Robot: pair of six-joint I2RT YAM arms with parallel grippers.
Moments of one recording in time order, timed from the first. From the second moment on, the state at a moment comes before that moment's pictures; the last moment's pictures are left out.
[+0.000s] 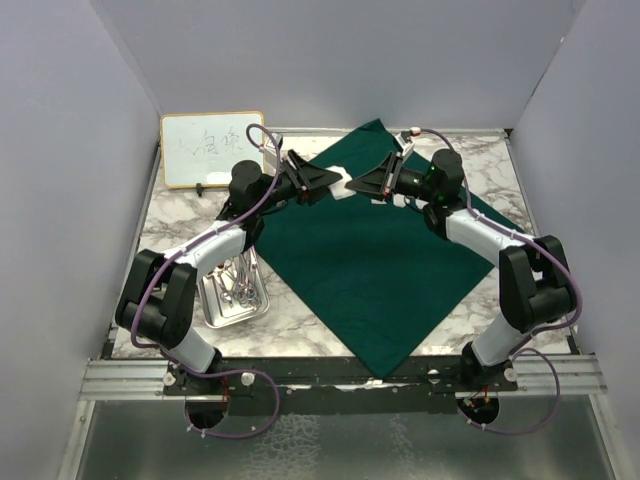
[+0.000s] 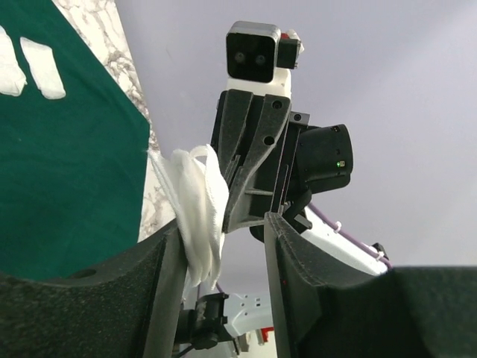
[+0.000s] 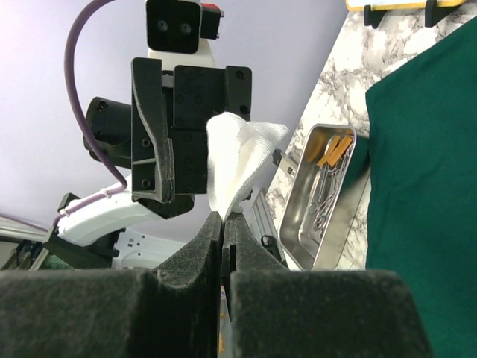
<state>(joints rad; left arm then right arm) -0.39 1.57 0.95 0.68 0.64 -1.37 0.31 1.65 1.02 0.68 -0.92 1.20</state>
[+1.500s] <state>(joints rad) -0.40 1.57 0.95 0.67 0.61 -1.32 0.31 1.61 0.98 0.68 -0.90 1.19</state>
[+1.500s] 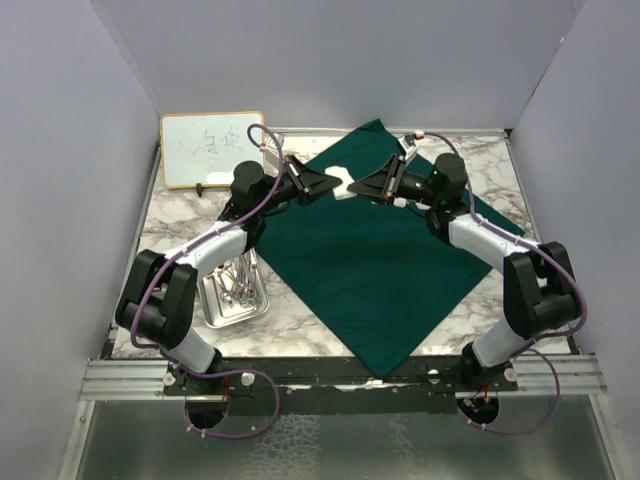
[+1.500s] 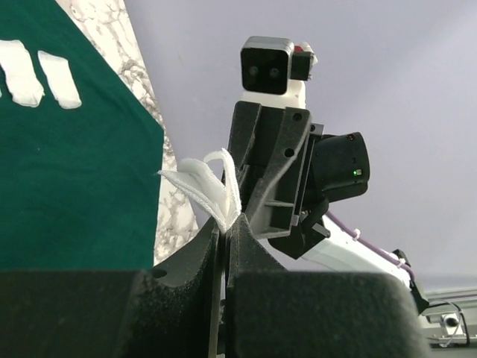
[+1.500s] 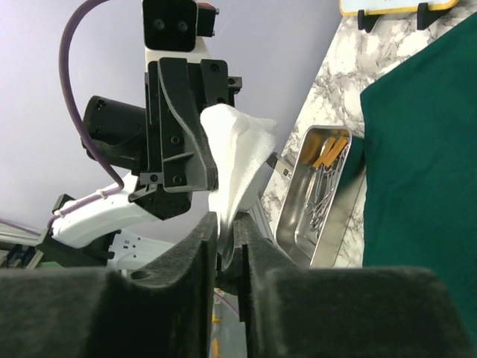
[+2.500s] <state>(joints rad) 0.21 0.91 0.55 -0.26 0.42 -0.90 0.28 1.05 0.99 -0.13 -0.61 0.35</state>
